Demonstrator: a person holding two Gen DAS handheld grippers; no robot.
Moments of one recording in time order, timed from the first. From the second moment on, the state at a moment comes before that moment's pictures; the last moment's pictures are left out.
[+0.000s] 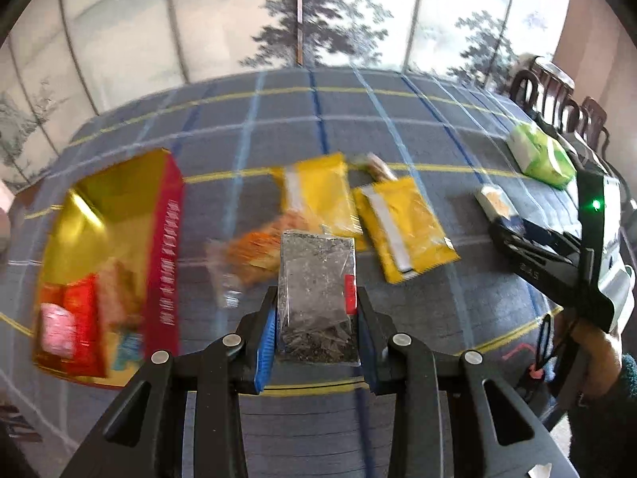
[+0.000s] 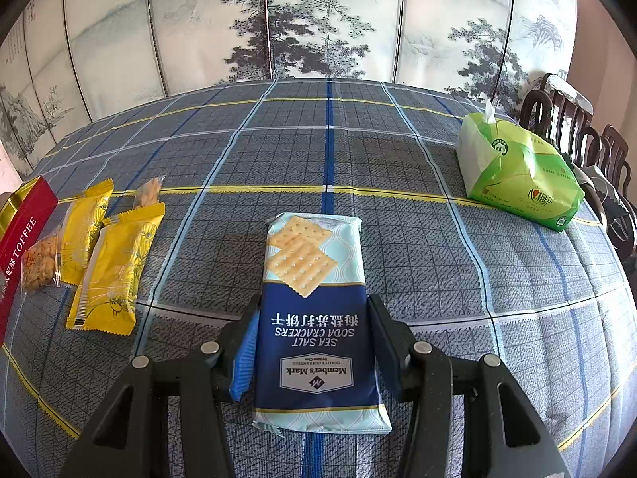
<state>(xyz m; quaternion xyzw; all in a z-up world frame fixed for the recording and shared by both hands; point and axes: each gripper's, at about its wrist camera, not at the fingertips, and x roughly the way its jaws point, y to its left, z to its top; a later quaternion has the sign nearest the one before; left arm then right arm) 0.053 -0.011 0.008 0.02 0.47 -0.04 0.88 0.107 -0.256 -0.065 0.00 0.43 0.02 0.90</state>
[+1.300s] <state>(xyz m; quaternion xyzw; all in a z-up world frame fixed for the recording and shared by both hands) 0.052 0.161 -0.028 -0.02 0.52 0.12 0.85 0.108 -0.254 -0.065 0.00 0.43 0.01 0.90</state>
